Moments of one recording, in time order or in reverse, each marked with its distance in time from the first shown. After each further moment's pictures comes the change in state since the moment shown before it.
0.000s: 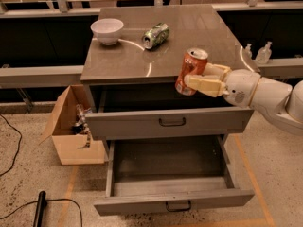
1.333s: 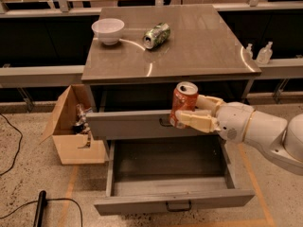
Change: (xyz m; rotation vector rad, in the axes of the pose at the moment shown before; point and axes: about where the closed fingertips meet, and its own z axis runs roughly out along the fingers) arm 0.063 0.072 -0.019 0.031 0.114 -0.023
